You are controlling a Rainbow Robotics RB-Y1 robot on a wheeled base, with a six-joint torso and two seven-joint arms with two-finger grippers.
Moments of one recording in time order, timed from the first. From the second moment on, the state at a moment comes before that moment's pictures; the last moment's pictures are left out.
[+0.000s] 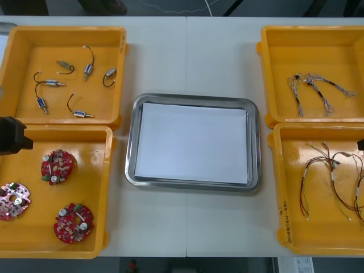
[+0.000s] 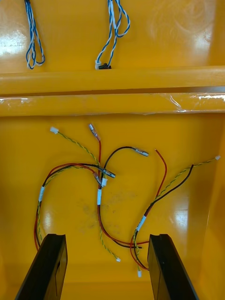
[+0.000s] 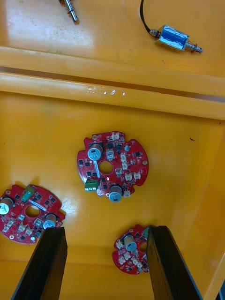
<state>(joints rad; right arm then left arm) -0.24 -0.69 -0.40 -2.03 -0.73 1.92 1.46 -0.20 0.79 0.28 -2.18 0.86 1.91 -1.09</state>
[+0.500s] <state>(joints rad) -0.24 -0.69 -0.40 -2.03 -0.73 1.92 1.46 -0.20 0.79 0.28 -2.18 0.86 1.91 -1.09</state>
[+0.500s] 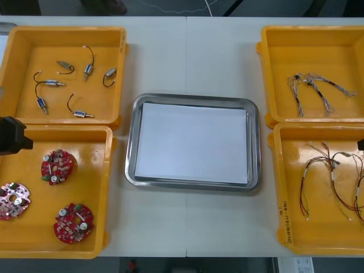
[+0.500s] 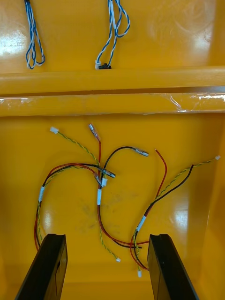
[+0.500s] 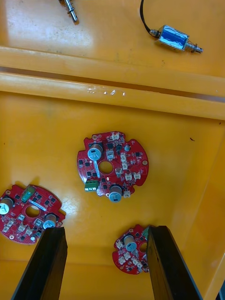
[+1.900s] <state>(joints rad) -0.23 -0.71 -0.40 -2.01 -0.73 1.92 1.46 -0.19 0.79 0.28 -2.18 0.86 1.91 -1.09</state>
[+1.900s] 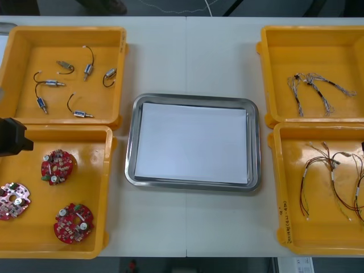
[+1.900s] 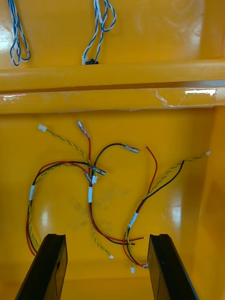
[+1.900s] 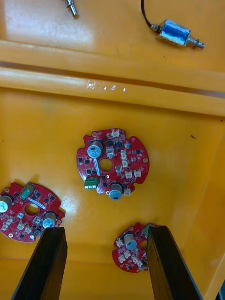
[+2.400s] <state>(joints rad) -0.10 -0.71 -0.43 -2.01 -0.73 1.87 1.47 -0.15 0.79 0.28 -2.18 0.87 1.91 -1.09</state>
